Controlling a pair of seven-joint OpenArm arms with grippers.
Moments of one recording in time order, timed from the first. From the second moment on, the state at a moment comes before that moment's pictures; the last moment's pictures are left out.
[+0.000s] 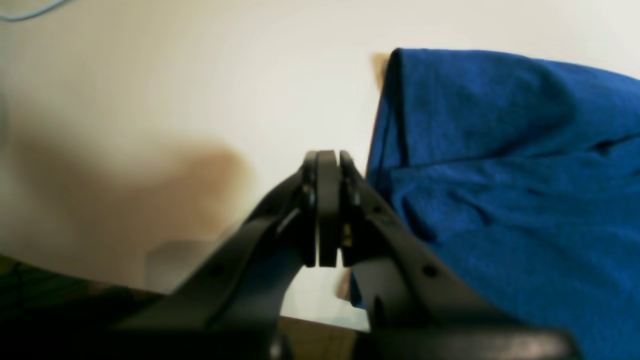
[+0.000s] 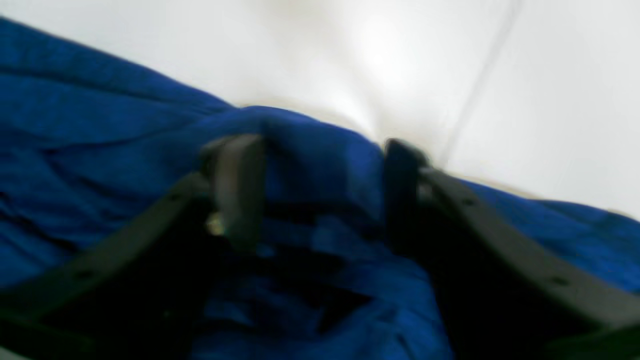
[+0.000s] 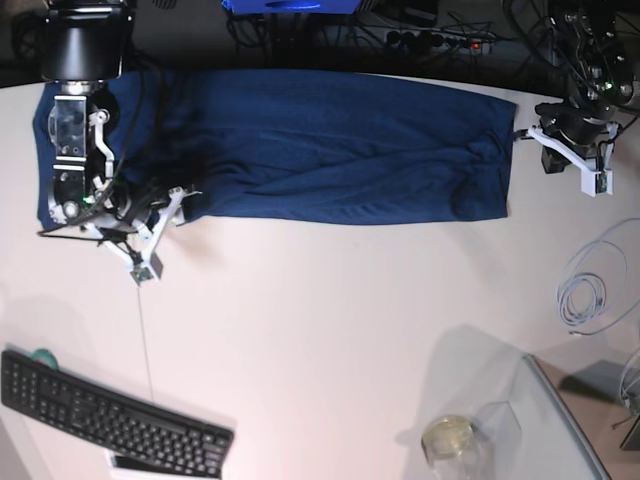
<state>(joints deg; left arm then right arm) 20.6 -11.9 -34.9 89.8 -15.1 -25.3 36.4 1.0 4.1 6.9 78.3 3.8 25.3 -54.1</state>
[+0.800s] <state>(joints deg) 20.3 -11.9 -34.6 88.8 -15.1 -25.3 36.3 -18.3 1.3 7.0 98.8 3.8 25.4 -60.7</state>
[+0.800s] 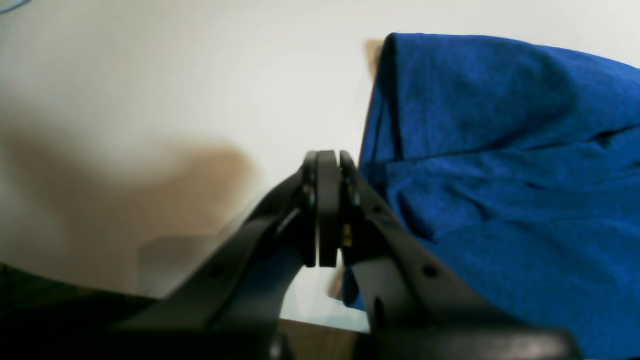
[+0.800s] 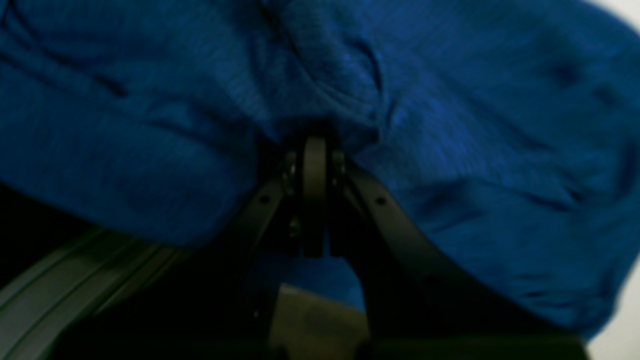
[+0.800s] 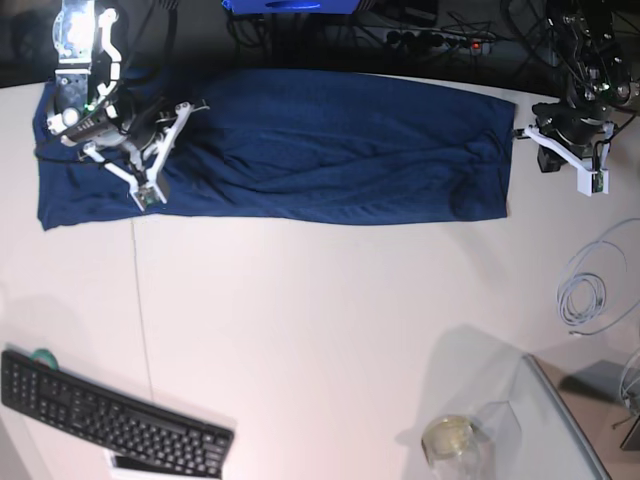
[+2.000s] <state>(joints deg) 18.7 -9.7 -22.3 88.8 -15.0 -25.3 36.1 -19.1 1.5 19.0 105.1 3.4 25.5 -60.8</state>
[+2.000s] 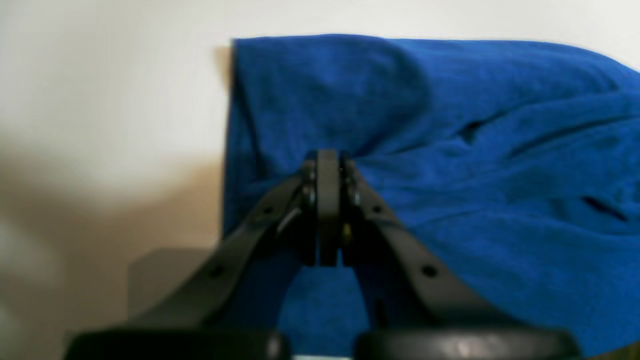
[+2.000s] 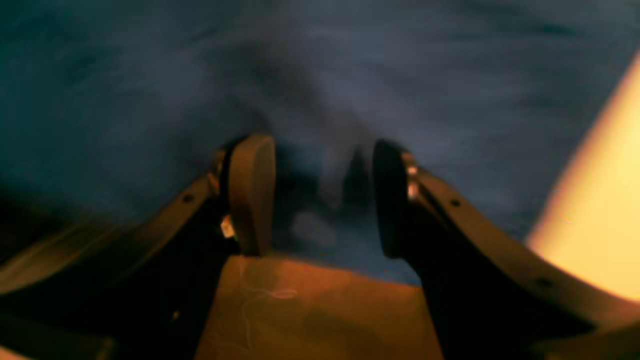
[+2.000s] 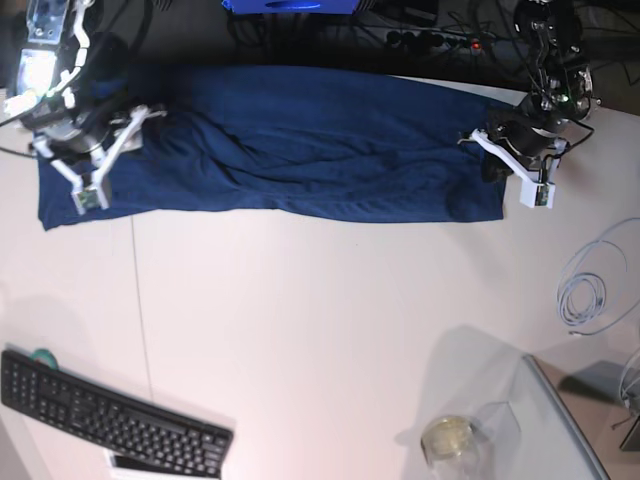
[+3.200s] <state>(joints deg) 12.8 -10.7 -21.6 82.7 -15.0 -24.9 29.2 -8.9 10.6 20.0 95.1 3.6 23.8 -48.6</state>
